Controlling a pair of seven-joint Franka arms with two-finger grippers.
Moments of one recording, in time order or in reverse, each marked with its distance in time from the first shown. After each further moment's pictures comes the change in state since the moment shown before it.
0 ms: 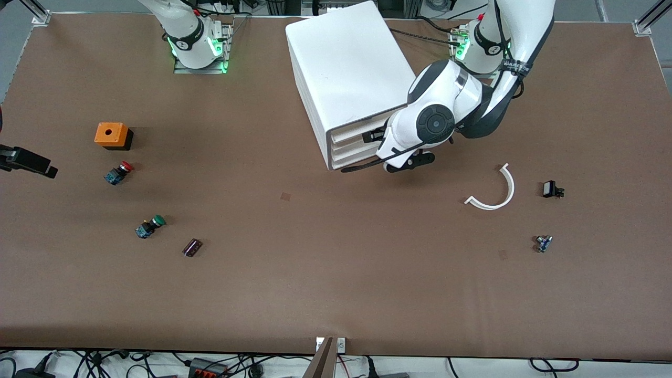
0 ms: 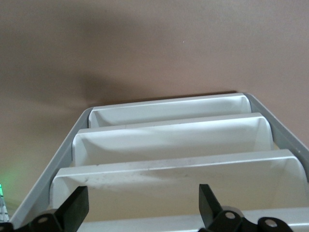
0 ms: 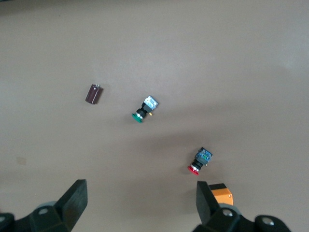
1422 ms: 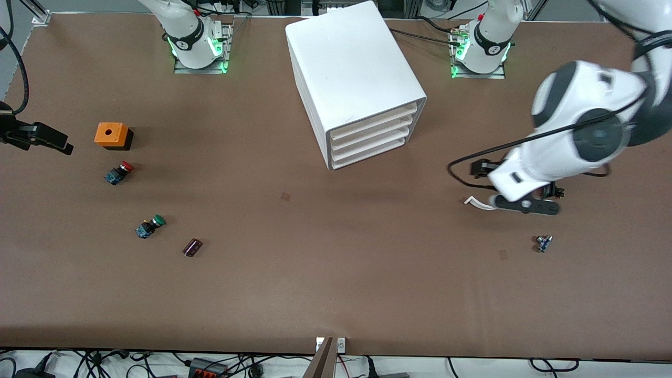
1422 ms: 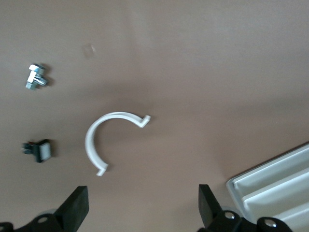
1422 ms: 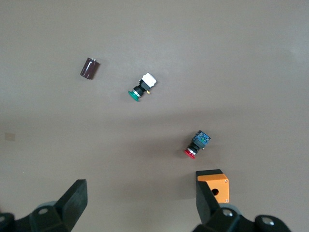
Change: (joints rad) left arm 0.366 -0.037 0.015 0.307 0.366 -0.236 0.714; right arm 0.000 -0.179 0.009 -0.273 -0.033 0.085 -0.040
